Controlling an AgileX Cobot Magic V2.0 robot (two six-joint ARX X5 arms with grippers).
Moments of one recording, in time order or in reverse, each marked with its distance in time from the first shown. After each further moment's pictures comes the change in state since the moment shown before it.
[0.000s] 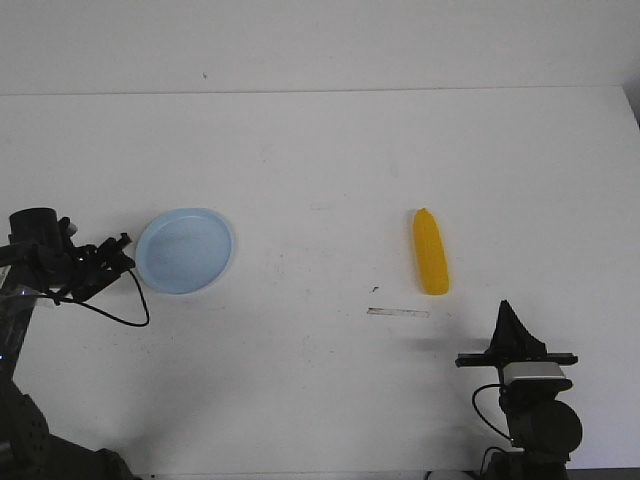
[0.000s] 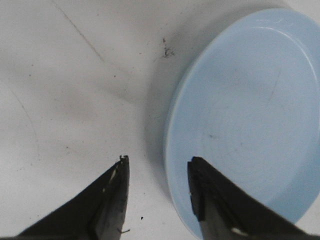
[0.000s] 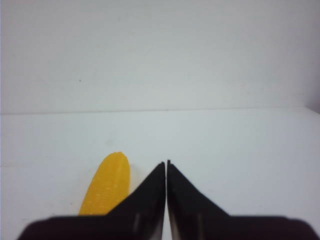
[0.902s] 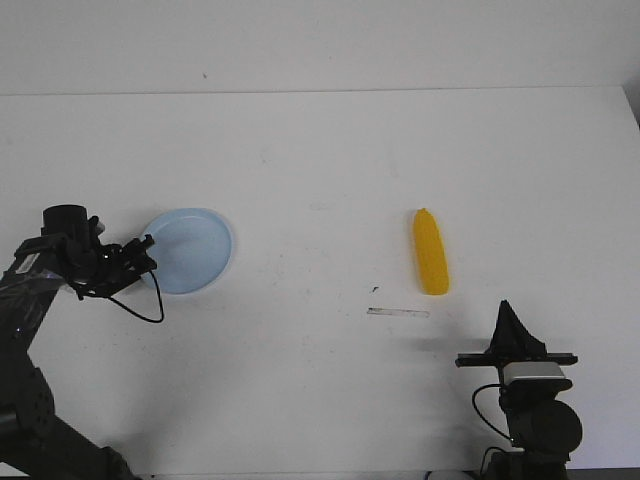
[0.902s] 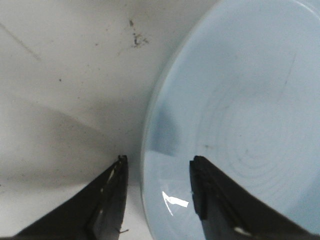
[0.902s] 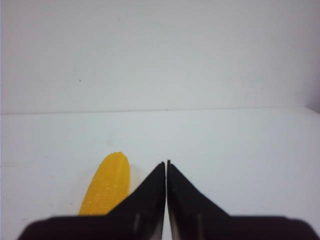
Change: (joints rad) left arm -0.083 0.112 0.003 0.057 0.001 0.000; right arm 0.000 0.000 0.000 0.000 0.000 0.000
